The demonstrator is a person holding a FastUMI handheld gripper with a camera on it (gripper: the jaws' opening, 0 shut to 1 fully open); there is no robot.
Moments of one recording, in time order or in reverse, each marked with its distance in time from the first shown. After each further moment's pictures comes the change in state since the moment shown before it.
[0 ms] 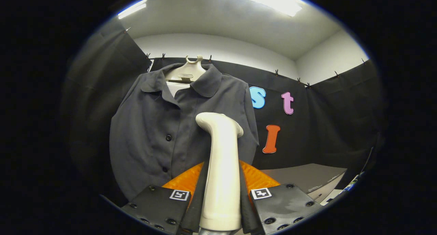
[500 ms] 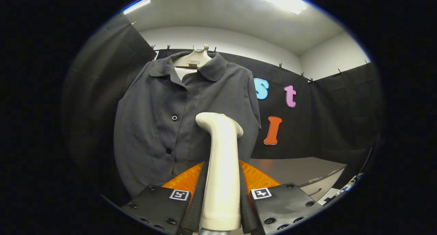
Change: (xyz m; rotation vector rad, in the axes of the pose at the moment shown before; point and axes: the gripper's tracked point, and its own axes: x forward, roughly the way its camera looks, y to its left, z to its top) arm -0.024 0.002 -0.041 -0.020 0.082 0.027
